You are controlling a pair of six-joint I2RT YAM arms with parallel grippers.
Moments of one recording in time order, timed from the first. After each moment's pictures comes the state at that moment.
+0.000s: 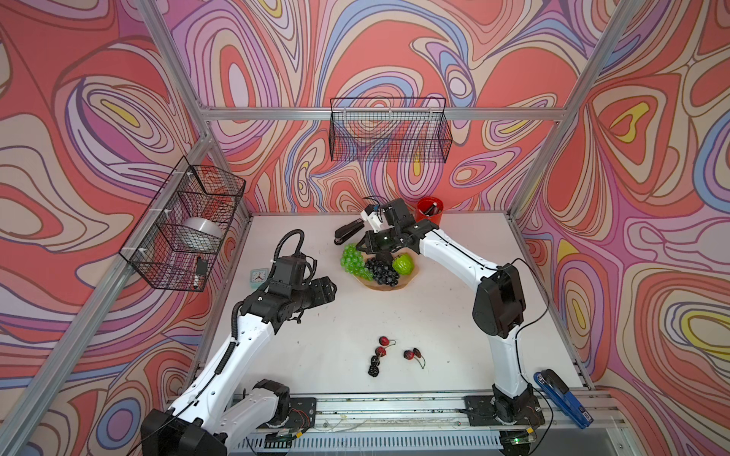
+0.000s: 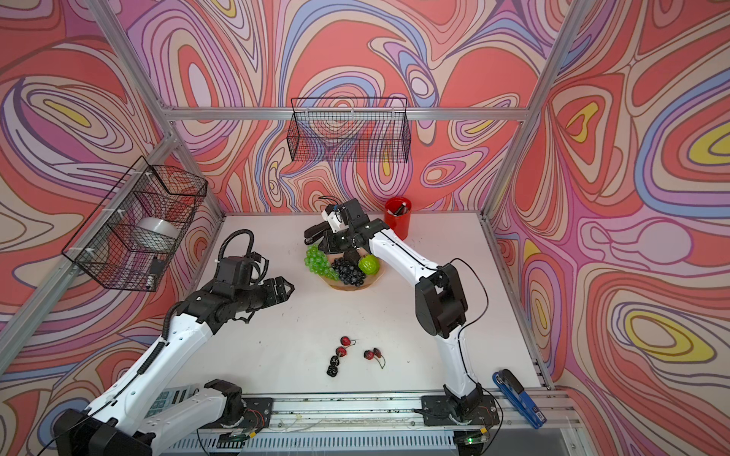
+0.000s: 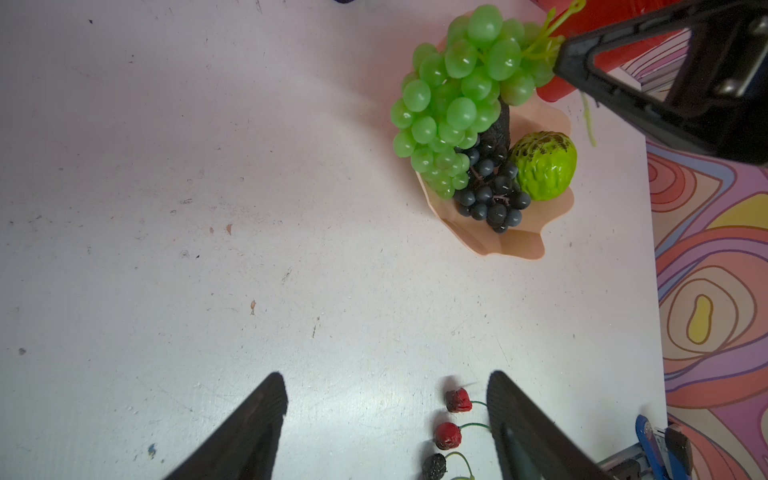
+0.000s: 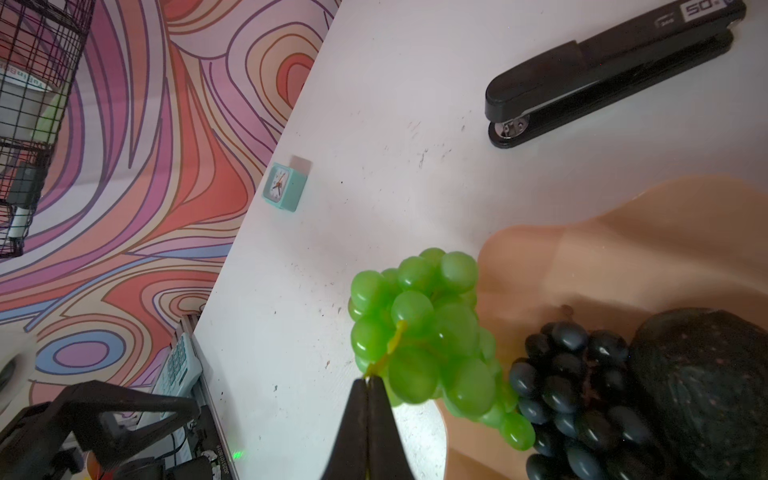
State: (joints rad) left arm -0.29 1.03 0.89 -0.69 0.17 -0.59; right arm 0.58 2.13 1.95 -0.57 -0.51 0.38
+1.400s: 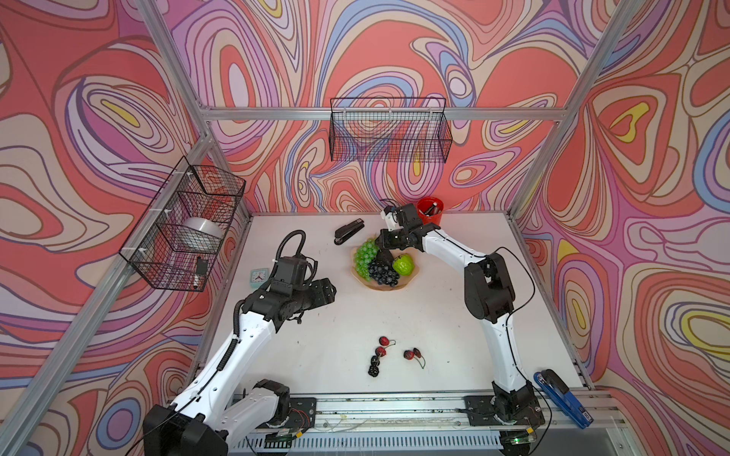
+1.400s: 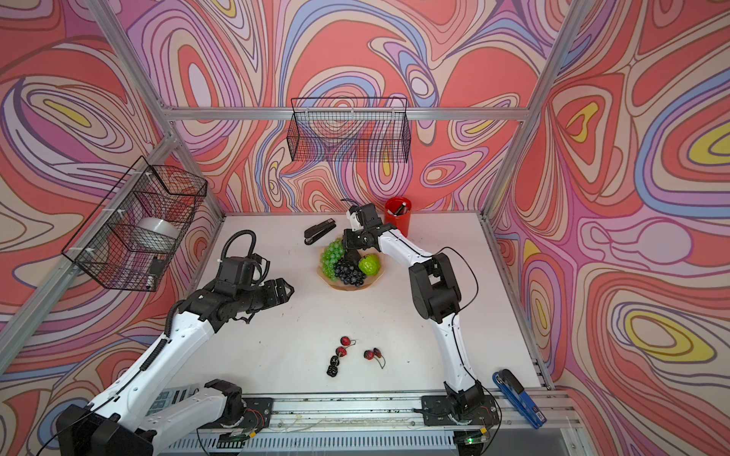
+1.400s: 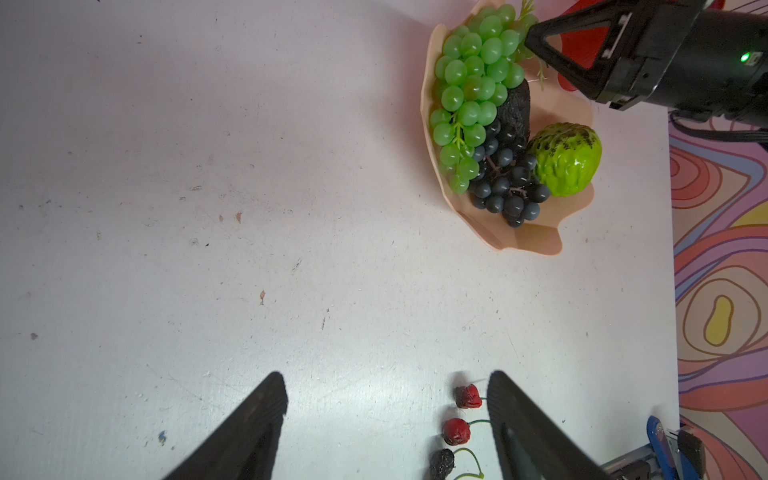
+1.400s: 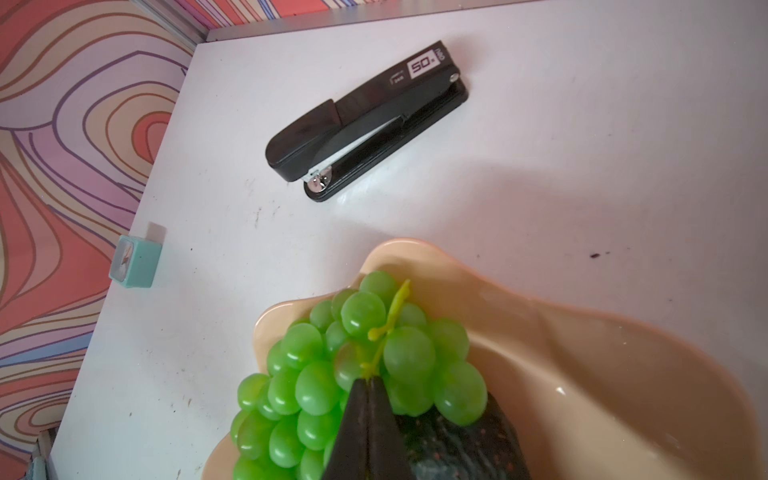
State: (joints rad) left arm -0.29 1.05 0.89 -0.71 0.16 -0.59; right arm 0.45 2.30 1.93 -0.42 -0.37 0.35
